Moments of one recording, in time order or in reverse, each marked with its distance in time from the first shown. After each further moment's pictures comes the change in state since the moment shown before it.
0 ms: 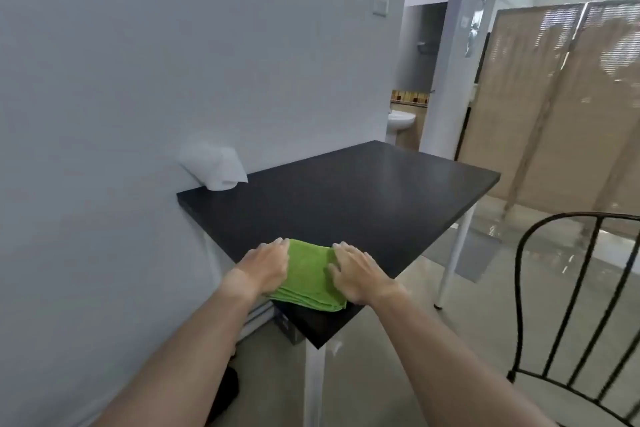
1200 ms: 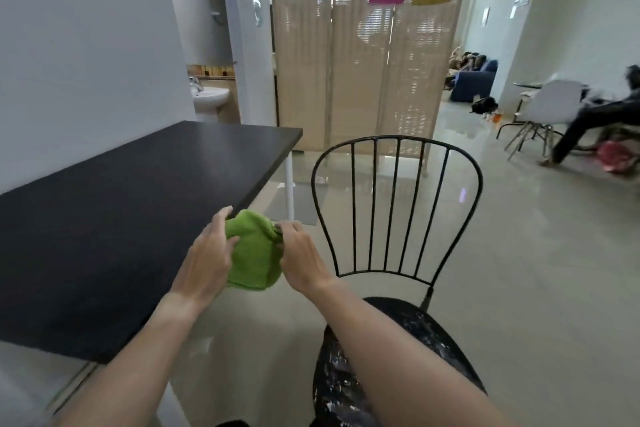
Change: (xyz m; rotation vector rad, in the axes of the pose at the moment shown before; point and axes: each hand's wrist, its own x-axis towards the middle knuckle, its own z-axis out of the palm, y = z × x) left_hand -0.009 0.199 0.060 -0.528 0.220 0.495; right_hand -0.142 0.132 -0.019 0.341 0.536 0.353
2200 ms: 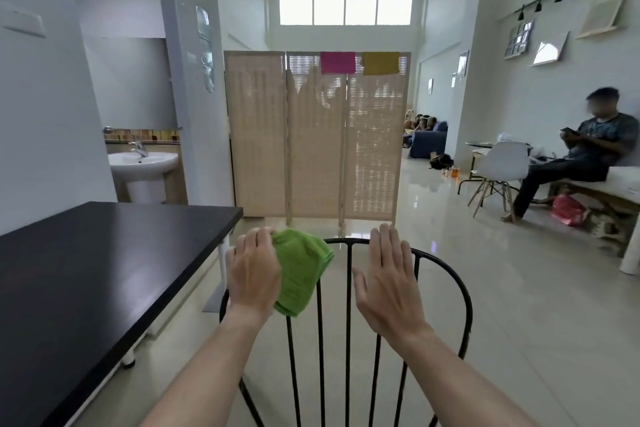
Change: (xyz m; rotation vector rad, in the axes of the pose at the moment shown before) left_hand 0.286 0.133 0.213 0.219 0.384 0.190; right_hand 0.154 0.228 -0.215 -0.819 0.571 0.029
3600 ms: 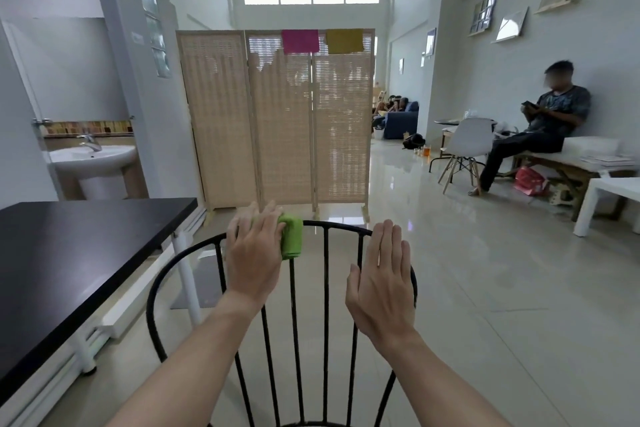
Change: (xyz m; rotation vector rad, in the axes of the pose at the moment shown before) left_hand -0.008 0.081 0.053 -0.048 0.011 0.255; right_hand -0.035 0.070 0.009 -0.005 0.069 0.199
